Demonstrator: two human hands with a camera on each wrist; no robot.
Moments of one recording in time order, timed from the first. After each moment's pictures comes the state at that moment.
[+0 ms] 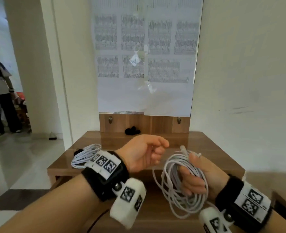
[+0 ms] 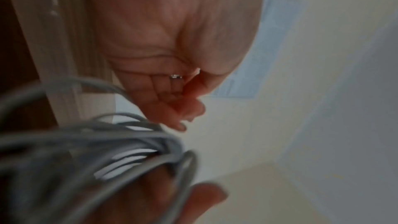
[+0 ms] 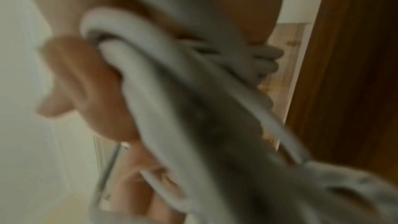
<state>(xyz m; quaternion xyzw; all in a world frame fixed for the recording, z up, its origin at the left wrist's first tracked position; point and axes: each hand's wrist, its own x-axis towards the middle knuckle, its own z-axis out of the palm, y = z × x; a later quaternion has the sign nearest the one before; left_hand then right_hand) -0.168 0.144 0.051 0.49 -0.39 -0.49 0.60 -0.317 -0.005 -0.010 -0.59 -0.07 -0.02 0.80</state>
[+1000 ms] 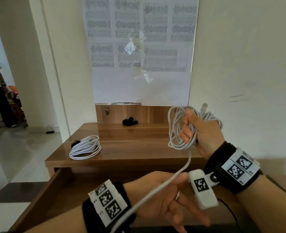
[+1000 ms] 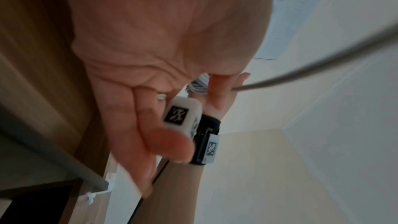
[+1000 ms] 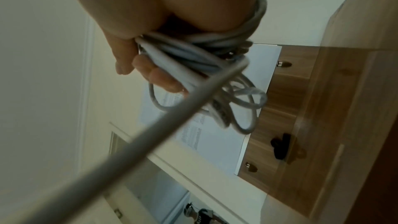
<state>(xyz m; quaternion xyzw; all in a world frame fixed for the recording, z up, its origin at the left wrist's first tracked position) -0.219 0.162 -0.024 0.33 -0.41 -0.75 0.41 -0.298 -0.005 0.040 -0.60 0.02 -0.38 0.70</state>
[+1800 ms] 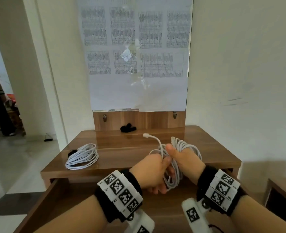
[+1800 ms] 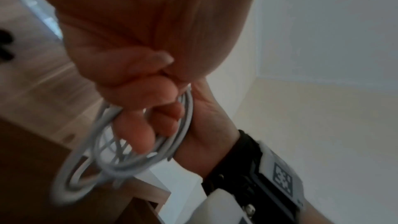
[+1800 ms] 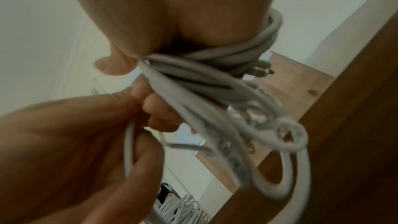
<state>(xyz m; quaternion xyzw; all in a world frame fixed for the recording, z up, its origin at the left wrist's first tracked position) -0.200 0.124 0.006 0.74 -0.50 -0.30 0.34 -0.287 0.008 -0.006 -0.73 0.13 -0.23 0.62</state>
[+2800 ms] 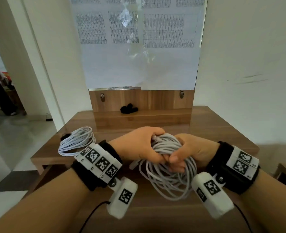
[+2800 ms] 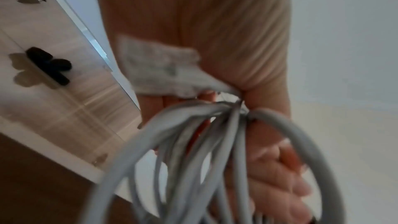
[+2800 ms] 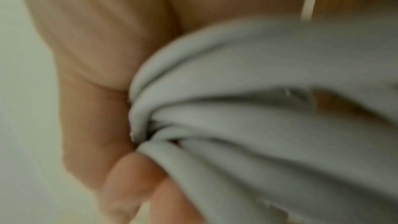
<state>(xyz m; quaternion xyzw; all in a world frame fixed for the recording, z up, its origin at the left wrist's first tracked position) -0.118 0.106 0.012 0.66 -0.65 -0.22 0.30 -0.250 -0.031 -0.012 -0.68 -0.09 0.10 0.72</state>
